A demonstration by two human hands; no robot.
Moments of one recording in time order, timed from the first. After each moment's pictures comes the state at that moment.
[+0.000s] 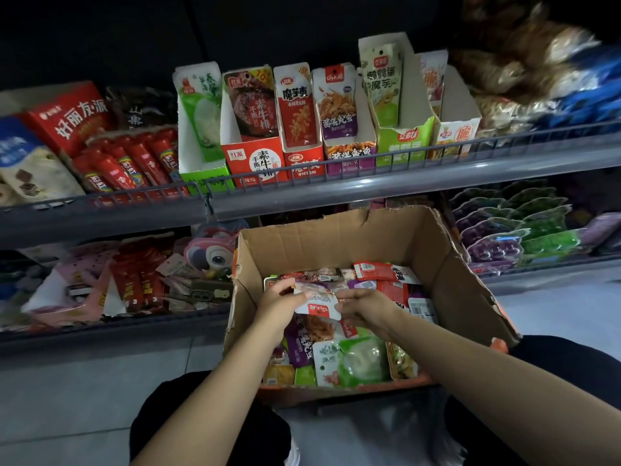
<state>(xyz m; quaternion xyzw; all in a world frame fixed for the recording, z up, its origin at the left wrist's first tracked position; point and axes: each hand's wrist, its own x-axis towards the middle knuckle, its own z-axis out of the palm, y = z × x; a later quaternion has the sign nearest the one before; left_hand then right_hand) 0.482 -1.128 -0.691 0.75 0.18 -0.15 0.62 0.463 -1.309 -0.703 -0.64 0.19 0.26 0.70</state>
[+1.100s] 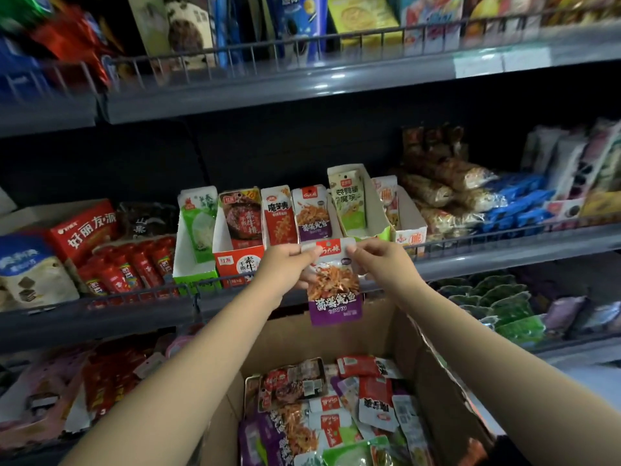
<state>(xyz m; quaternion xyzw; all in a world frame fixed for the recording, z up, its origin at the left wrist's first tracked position) 0.537 -1.205 -0.471 0.81 -0.06 -0.04 0.58 0.510 -1.376 -0.493 -0.80 0.03 -0.13 0.59</state>
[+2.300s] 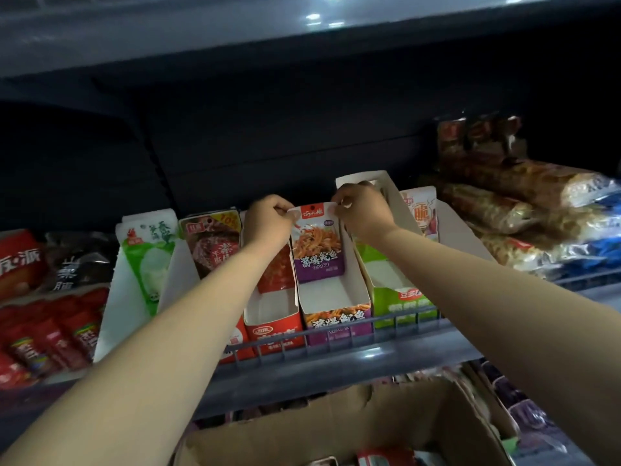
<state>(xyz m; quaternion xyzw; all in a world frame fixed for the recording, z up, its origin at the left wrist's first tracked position) 0.772 -1.234 -0.469 0.89 -0.08 0.19 0.41 0.766 -1.395 -0.479 -0.91 0.01 -0.23 0.34</state>
